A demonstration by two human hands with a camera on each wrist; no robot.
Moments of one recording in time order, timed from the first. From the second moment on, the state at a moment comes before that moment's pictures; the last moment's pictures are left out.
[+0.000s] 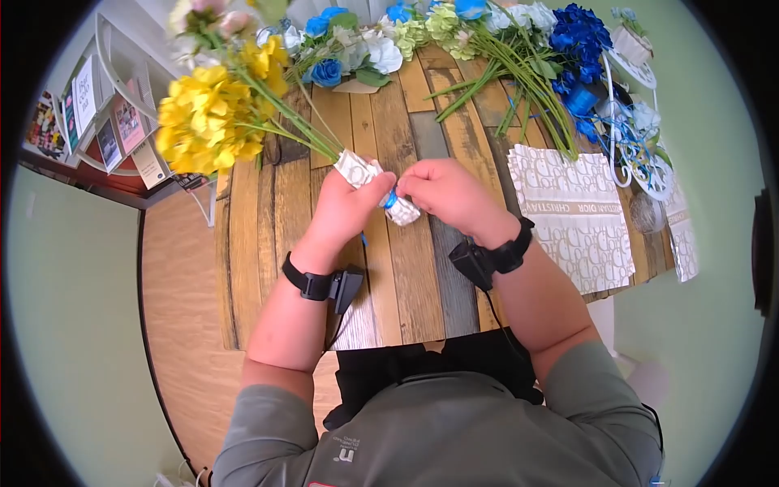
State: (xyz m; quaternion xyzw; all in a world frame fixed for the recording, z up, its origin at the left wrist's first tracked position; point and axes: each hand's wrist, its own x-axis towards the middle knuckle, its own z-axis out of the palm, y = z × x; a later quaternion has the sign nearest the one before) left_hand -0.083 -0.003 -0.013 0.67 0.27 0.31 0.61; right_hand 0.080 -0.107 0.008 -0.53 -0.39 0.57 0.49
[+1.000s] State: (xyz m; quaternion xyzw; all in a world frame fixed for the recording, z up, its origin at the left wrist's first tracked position) left_hand -0.099 -0.034 0.036 0.53 0.20 0.43 0.70; right_hand -0.007 -0.176 0.044 -0.65 -0.60 0.23 0.41
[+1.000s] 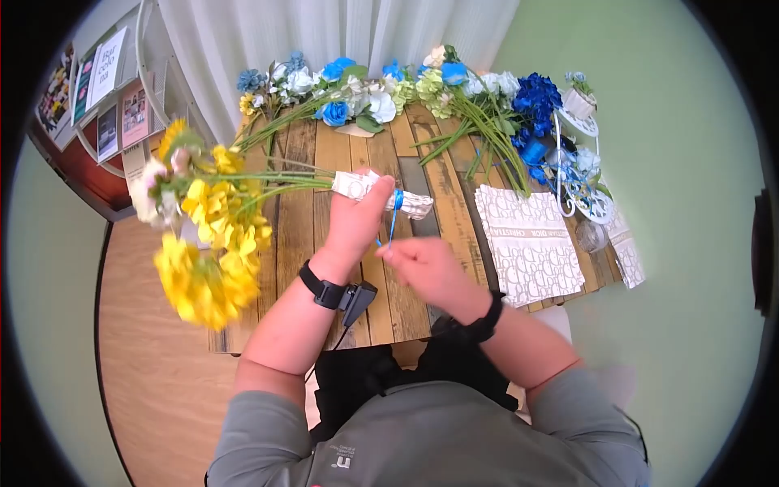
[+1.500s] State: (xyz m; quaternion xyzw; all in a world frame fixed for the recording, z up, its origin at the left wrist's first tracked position) left_hand -0.093 -0.045 0.018 0.60 0.12 0.35 0.71; right_hand 0.049 -0.165 0.114 -0.67 -0.59 0.25 0.36
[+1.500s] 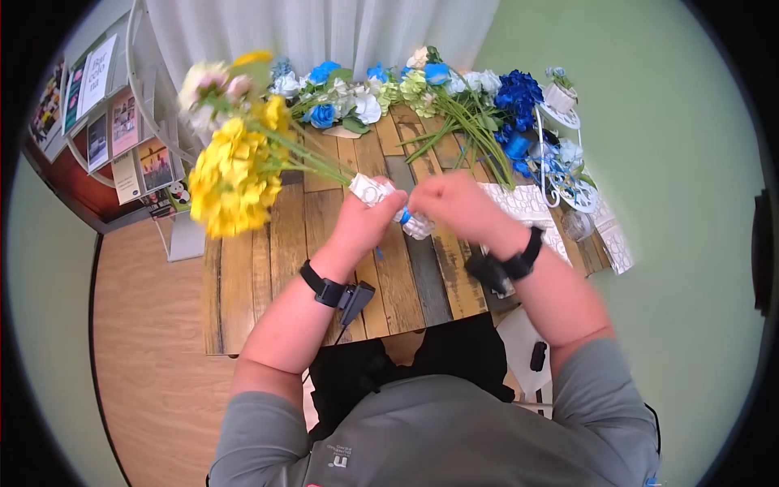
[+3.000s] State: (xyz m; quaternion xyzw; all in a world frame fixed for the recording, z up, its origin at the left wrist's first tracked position) left_hand -0.082 -0.008 -0.039 0.81 0.33 0.04 0.48; right_hand 0.062 -0.147 -0.031 -0.58 -0.72 0.20 0.32
